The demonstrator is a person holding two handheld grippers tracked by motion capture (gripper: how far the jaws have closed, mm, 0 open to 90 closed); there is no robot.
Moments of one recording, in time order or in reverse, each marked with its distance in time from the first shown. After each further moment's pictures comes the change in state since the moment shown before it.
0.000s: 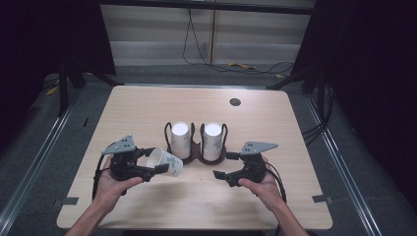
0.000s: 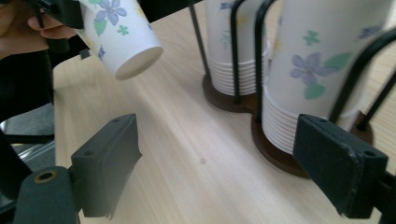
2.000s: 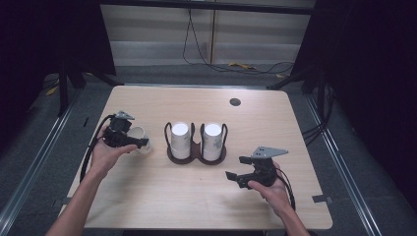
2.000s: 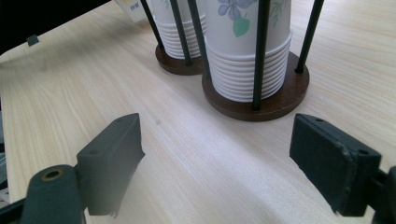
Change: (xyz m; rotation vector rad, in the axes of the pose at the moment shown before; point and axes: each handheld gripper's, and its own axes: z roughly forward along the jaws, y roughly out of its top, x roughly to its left) left arm 0.100 0.024 0.014 0.419 0.485 -0.090; right arm -0.017 -0.029 -0.016 0.043 -0.129 0.066
